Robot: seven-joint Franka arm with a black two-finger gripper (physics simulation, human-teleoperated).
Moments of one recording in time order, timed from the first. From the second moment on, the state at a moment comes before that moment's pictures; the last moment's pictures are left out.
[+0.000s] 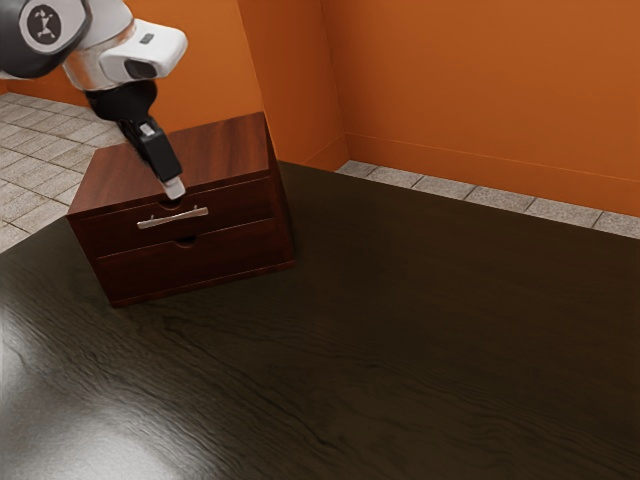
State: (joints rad) arm -0.09 0.00 0.30 -1.34 0.08 1.50 0.55
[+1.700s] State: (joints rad) arm 0.03 0.04 0.26 -1.78 0.53 2.10 0.78
